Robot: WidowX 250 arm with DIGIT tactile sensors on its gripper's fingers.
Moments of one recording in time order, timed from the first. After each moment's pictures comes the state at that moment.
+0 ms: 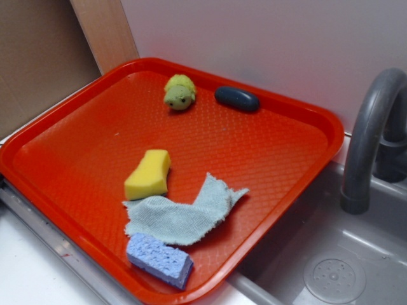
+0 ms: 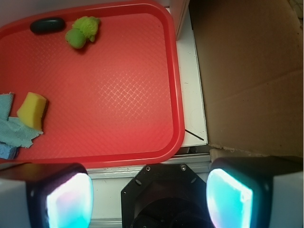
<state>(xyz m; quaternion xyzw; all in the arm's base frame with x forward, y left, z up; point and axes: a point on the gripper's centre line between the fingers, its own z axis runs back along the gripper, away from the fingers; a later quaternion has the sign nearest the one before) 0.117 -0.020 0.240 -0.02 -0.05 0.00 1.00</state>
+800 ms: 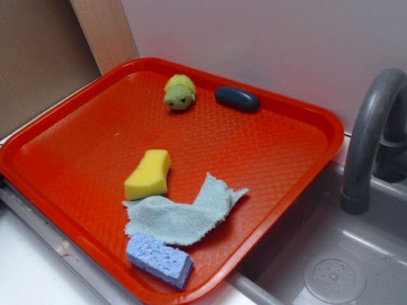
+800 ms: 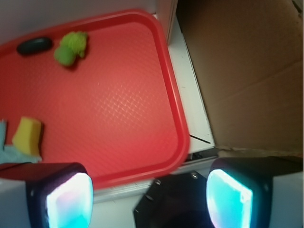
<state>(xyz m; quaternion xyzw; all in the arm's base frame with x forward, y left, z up) 0.129 -0.037 0.226 -0.02 -0.09 0.09 0.99</state>
